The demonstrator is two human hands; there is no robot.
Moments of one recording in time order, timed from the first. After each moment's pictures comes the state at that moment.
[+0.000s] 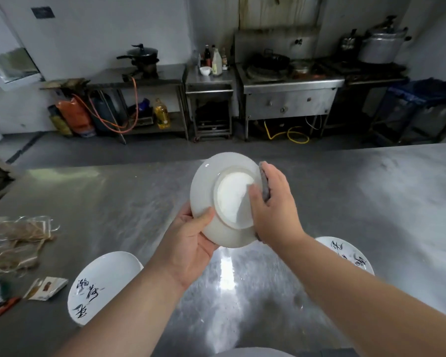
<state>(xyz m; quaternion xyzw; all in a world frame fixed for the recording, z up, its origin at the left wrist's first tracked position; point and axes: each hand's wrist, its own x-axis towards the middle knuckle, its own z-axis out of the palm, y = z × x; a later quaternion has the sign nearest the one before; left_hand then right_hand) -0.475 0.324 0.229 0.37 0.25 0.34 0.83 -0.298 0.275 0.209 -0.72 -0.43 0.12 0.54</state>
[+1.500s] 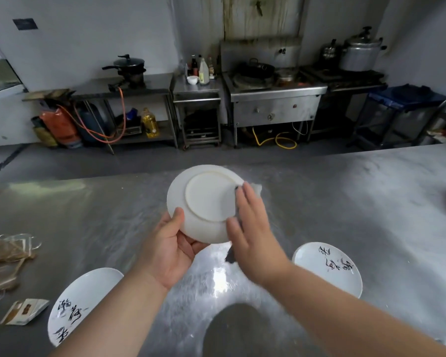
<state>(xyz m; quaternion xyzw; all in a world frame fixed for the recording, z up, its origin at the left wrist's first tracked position) -0.465 0.338 0.238 0.32 0.29 0.35 0.83 -0.314 0.246 0.199 -0.69 -0.53 0.17 0.46</state>
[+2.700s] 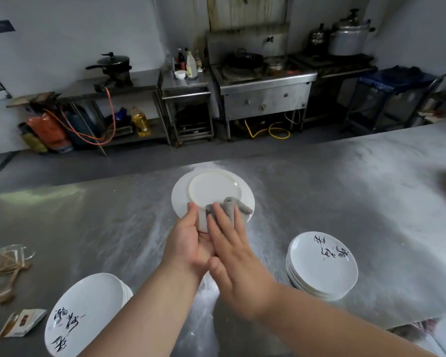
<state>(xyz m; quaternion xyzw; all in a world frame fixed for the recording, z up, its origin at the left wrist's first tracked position) -0.408 0.322 0.228 0.18 0.34 0.28 0.88 -0.336 0.223 0.170 -0.63 -0.65 0.09 0.42</state>
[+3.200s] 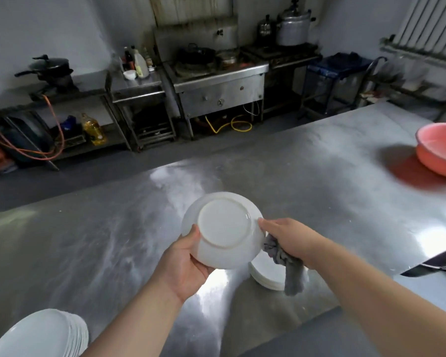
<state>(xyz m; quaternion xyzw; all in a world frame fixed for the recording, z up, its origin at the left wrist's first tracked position) -0.343 0.286 0.174 0.28 0.37 0.17 0.87 -0.157 0.140 0.171 -0.72 -0.17 0.48 0.47</state>
